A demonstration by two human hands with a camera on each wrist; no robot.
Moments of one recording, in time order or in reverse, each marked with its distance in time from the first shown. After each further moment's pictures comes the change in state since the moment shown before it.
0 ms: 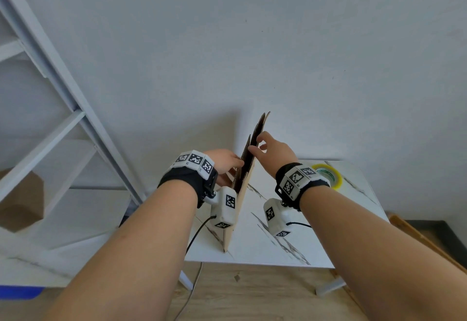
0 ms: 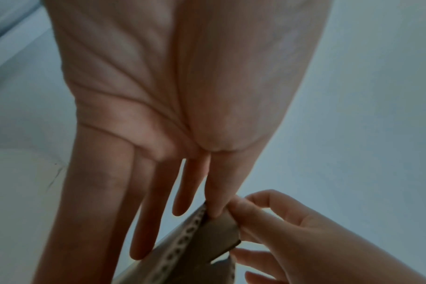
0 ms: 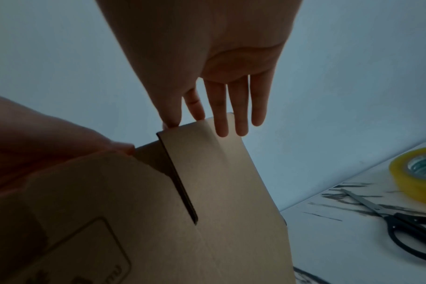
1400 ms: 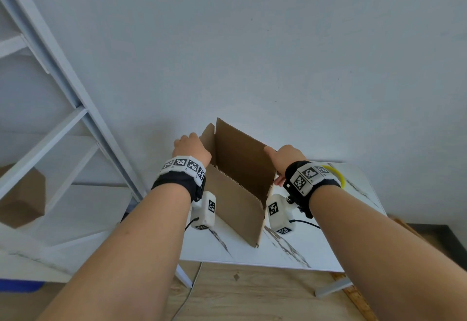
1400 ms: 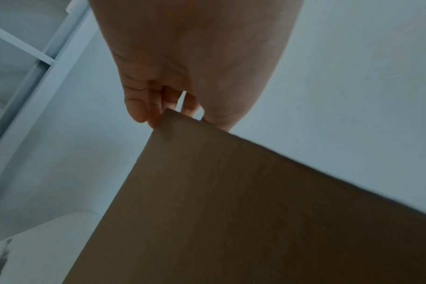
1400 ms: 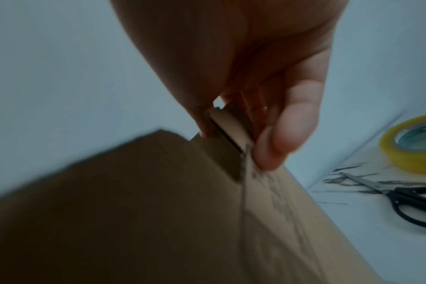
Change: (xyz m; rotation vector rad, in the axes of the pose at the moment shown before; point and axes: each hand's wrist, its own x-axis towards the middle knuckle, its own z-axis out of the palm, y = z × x) left_hand 0.020 -0.037 -0.032 0.404 0.698 -0.130; right_hand 0.008 0.004 -0.012 0.049 -0.171 0.366
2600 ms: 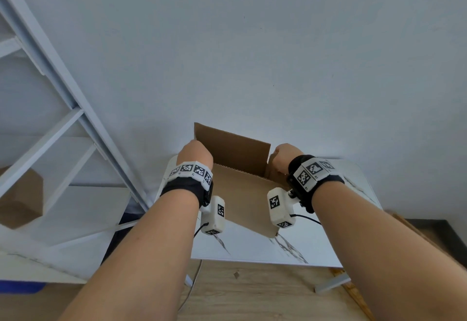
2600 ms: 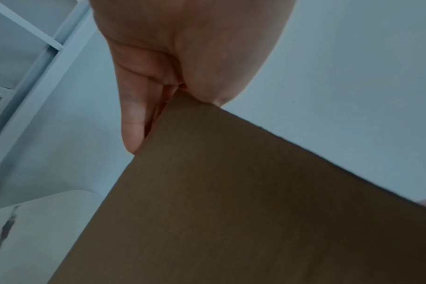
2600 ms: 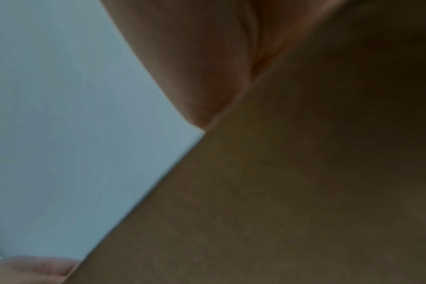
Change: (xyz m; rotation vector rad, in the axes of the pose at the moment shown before) left_hand -0.015 0.015 0.012 -0.125 -0.031 -0.117; right_hand -0.007 0.005 -0.015 -0.238 -0.074 -0.045
